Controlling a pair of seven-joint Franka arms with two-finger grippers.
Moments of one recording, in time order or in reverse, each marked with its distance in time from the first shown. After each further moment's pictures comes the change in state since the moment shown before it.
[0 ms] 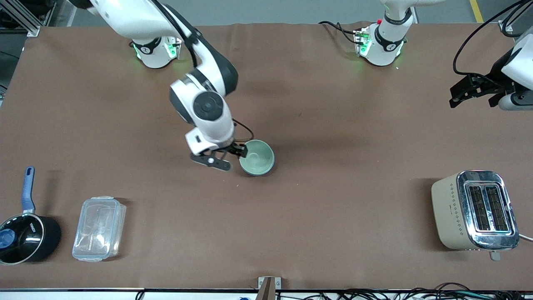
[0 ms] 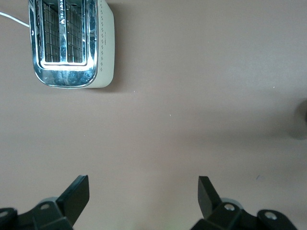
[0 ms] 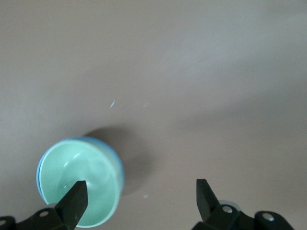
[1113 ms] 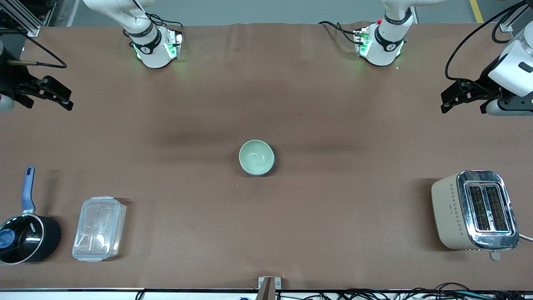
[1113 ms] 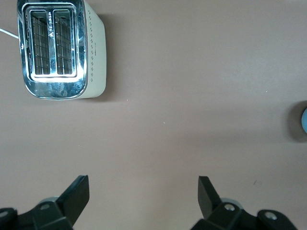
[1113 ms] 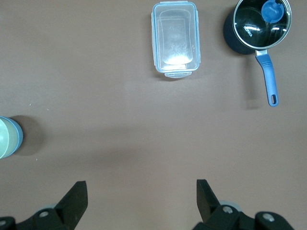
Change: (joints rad) left arm -0.010 0.015 -0.022 0.000 -0.001 0.043 -0.001; right arm -0.231 -0.466 -0.325 0.022 0.149 -0.392 -0.894
